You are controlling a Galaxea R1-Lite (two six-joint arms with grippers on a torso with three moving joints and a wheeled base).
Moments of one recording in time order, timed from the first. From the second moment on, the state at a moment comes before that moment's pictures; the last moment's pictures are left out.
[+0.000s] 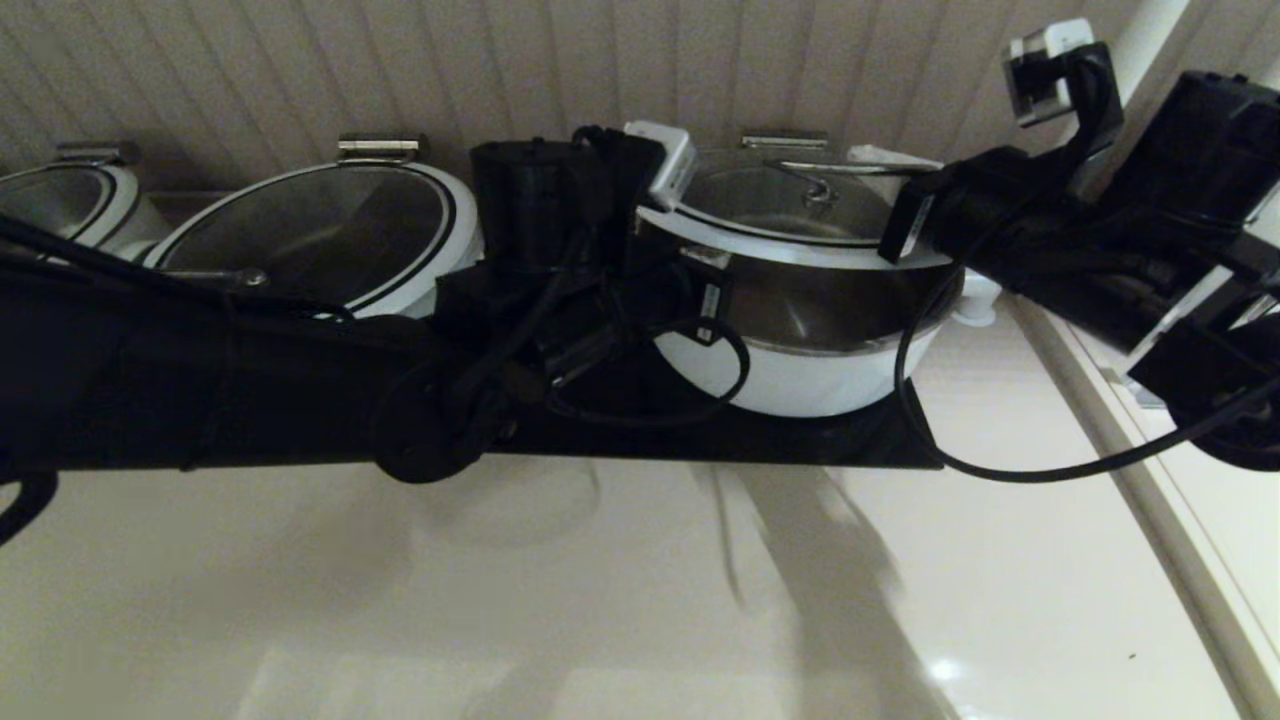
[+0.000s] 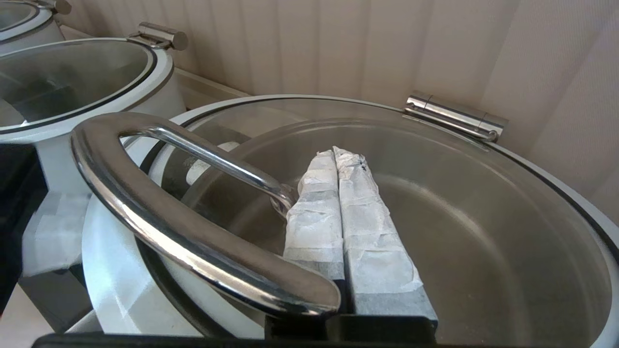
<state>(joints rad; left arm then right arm) -0.72 1.93 -1.35 -0.59 0.03 0.09 0.40 1.71 -1.11 -0.89 0.16 -0.11</state>
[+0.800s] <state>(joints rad) -0.72 1.95 -1.39 -0.59 0.03 0.09 0.40 1.60 -0.98 -0.85 0.16 -0.12</state>
